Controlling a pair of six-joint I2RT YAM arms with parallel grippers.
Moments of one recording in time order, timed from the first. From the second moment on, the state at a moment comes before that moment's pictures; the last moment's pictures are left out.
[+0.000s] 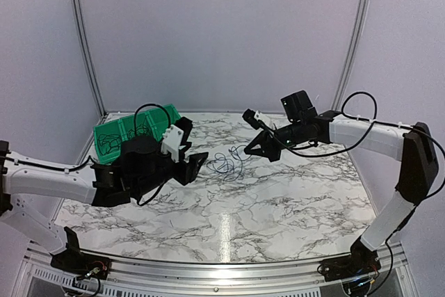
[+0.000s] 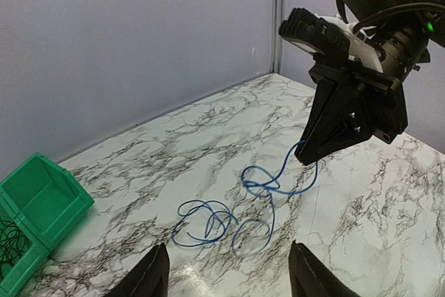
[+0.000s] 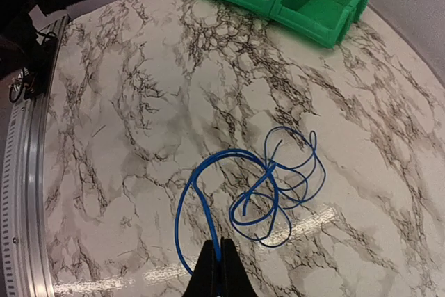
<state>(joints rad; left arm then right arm) -1.07 1.31 0.73 0.38 -0.39 -0.06 0.54 1.62 1.21 -0.36 -0.64 -0.37</state>
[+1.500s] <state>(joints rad) -0.77 1.95 0.98 0.72 -0.53 -0.27 0.58 1.50 1.25 -0.51 -1.07 -0.47</state>
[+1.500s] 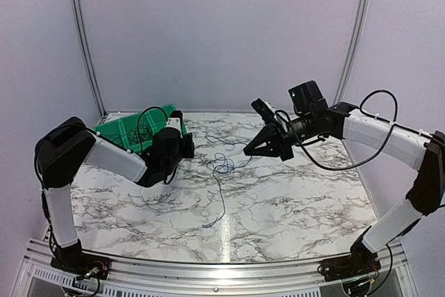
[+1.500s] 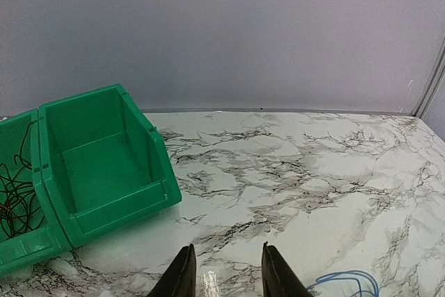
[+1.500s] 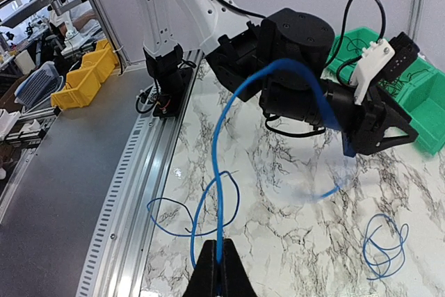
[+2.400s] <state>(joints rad) -0.93 1.38 0.68 0.60 -0.09 0.17 0.49 1.51 1.23 -0.43 -0.97 -0.40</state>
